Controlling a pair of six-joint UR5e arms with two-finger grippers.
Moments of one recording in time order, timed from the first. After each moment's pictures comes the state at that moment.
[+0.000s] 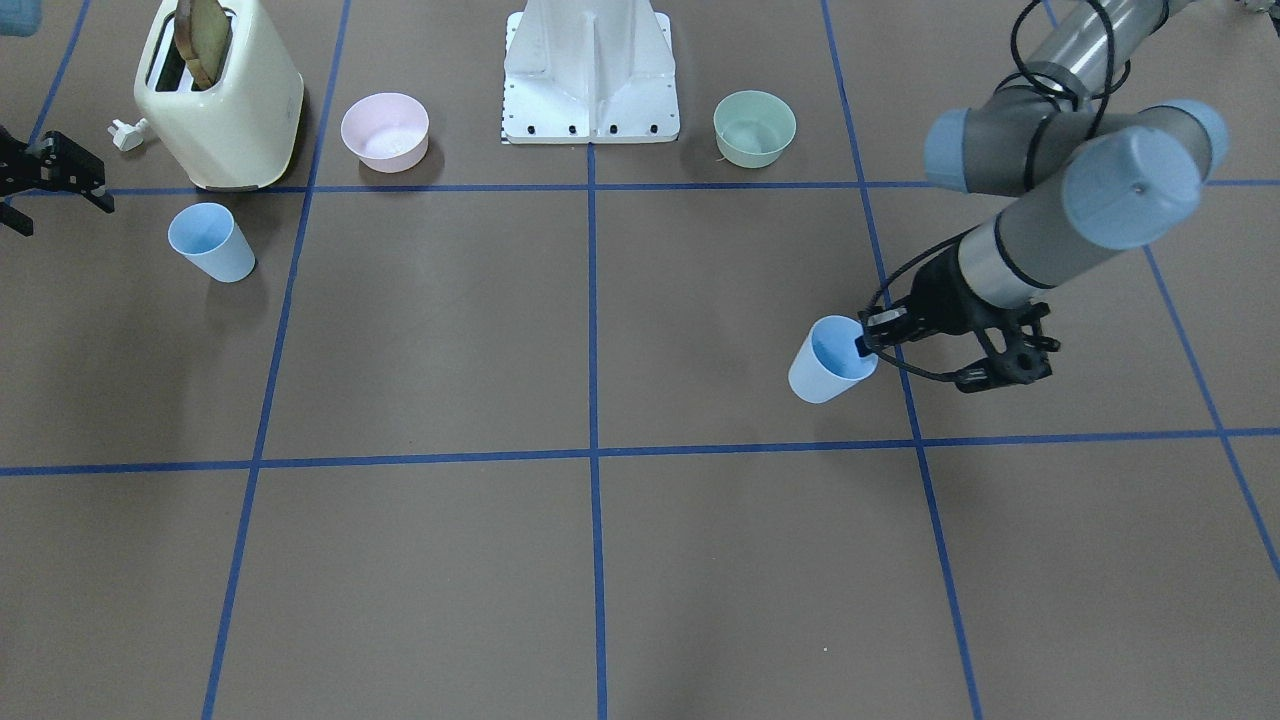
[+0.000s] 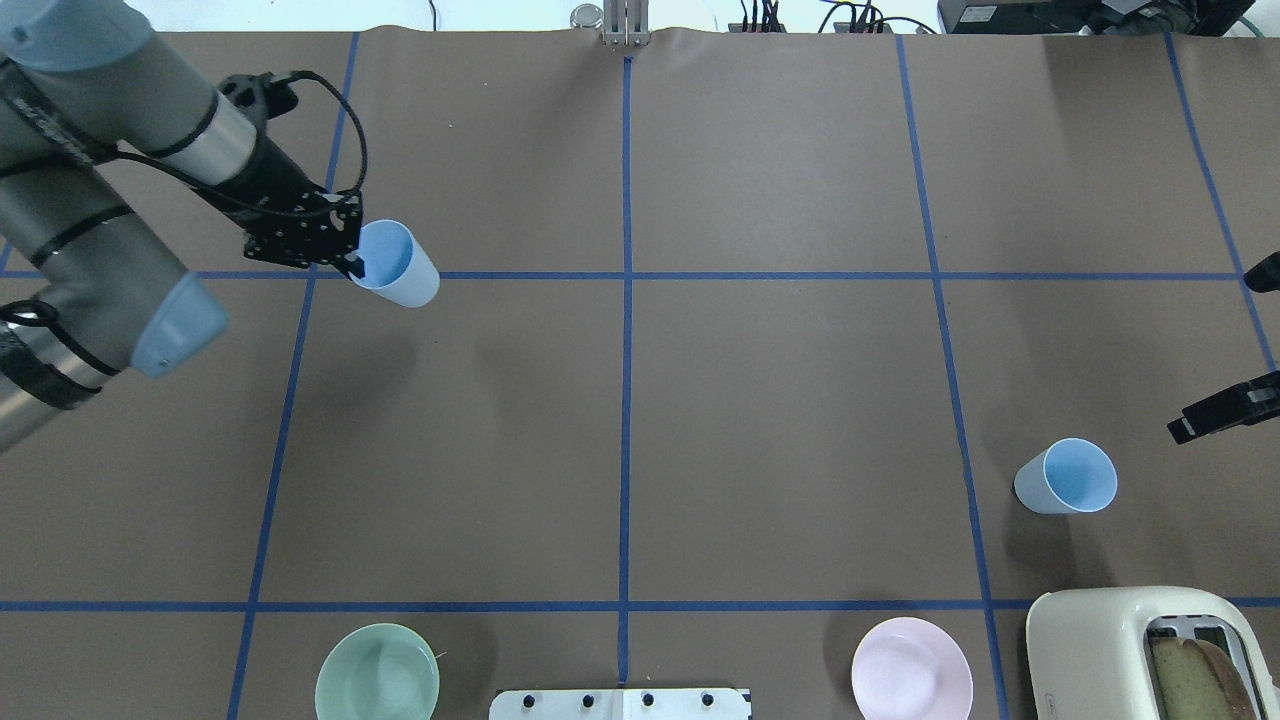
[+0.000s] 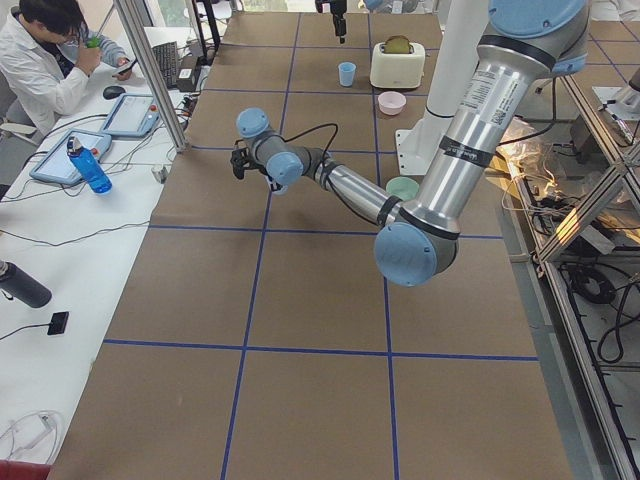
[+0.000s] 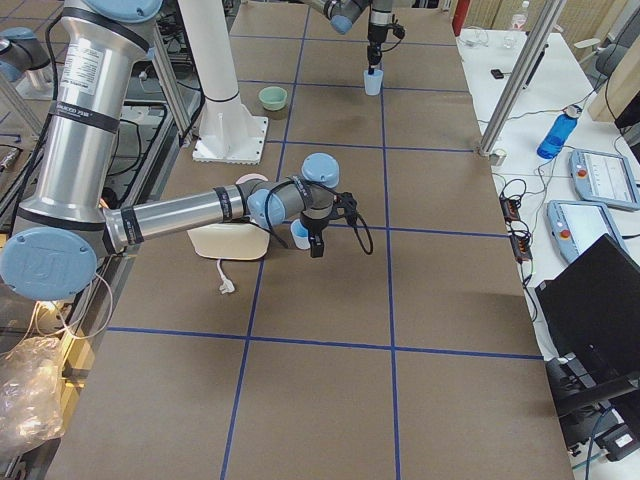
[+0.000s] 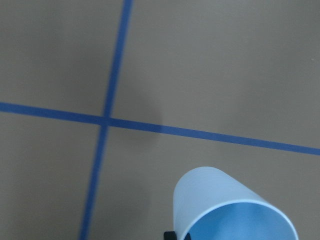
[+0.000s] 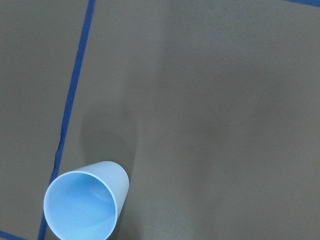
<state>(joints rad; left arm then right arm) -0.89 -2.07 -1.62 -1.82 -2.37 -1.26 1.04 -1.83 2.05 -1.35 2.33 0.43</state>
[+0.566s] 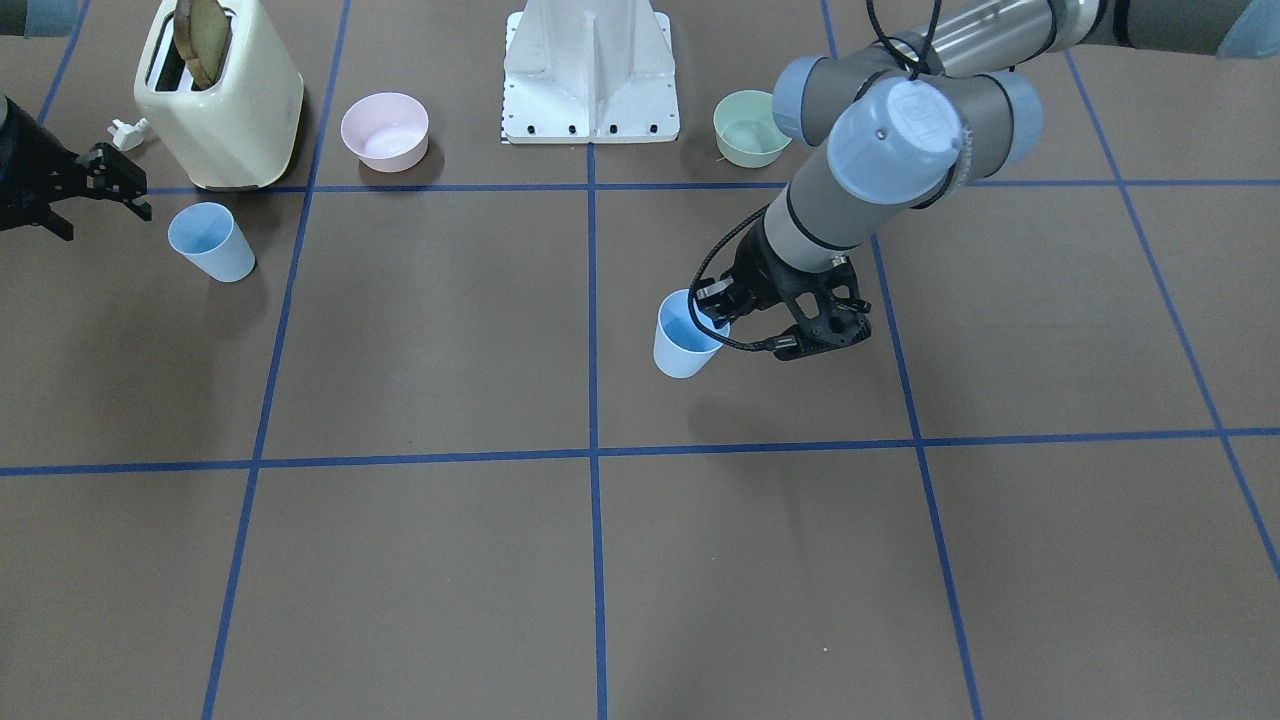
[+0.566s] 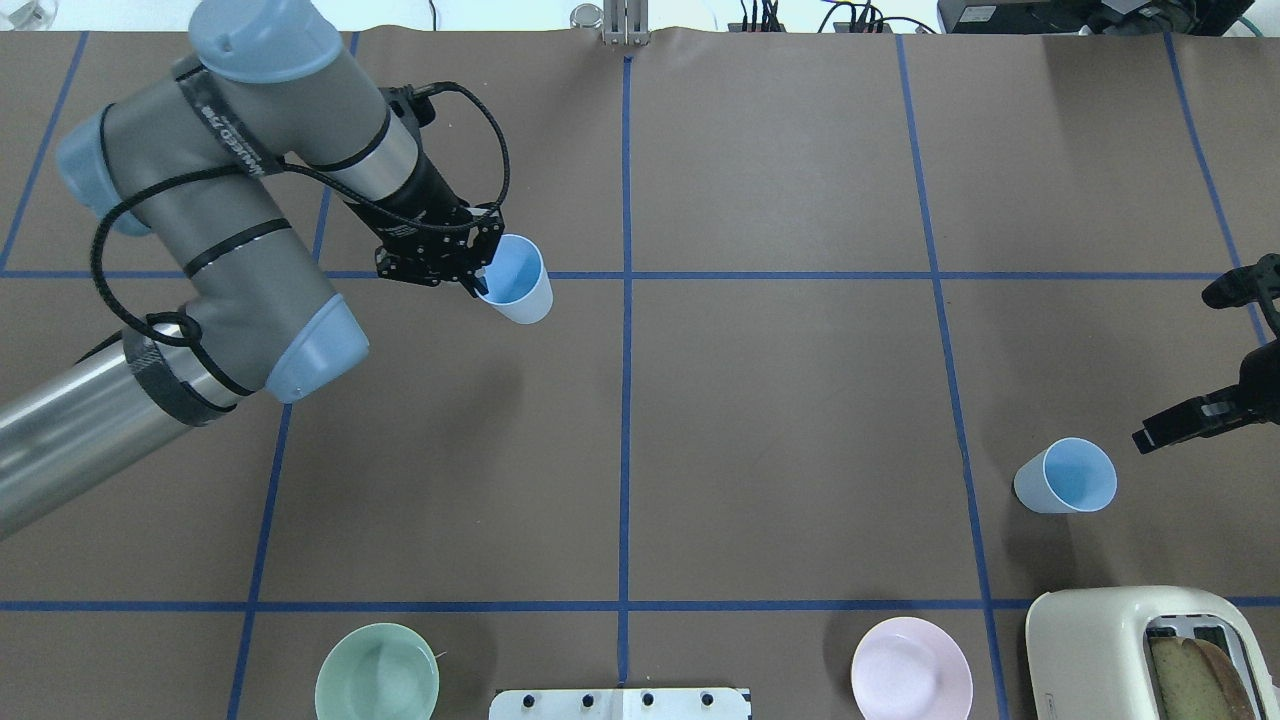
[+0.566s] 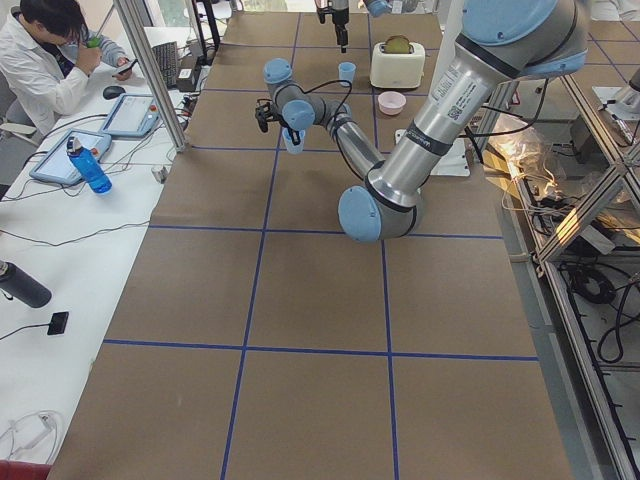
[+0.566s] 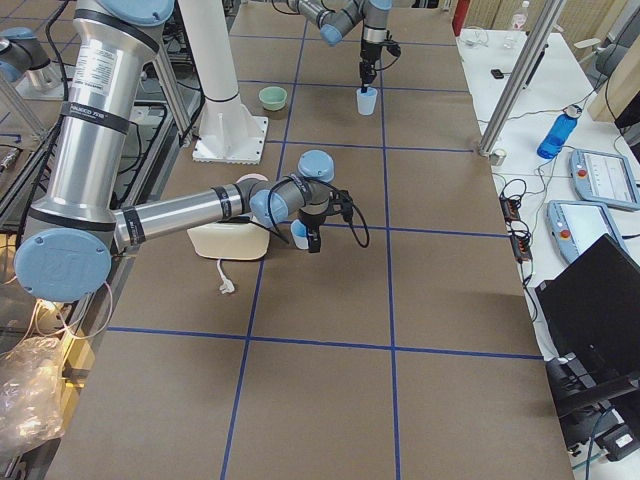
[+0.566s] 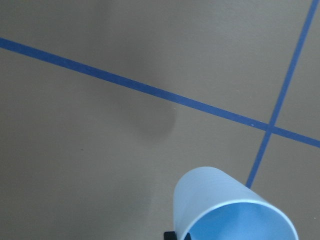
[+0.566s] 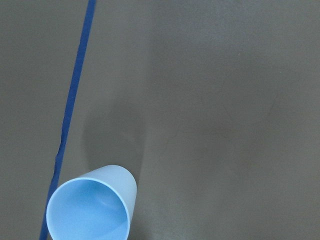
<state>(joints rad) -0.76 -2.28 -1.61 -1.67 -2.26 -1.37 0.93 -1.83 2.04 -1.26 2.24 0.58</state>
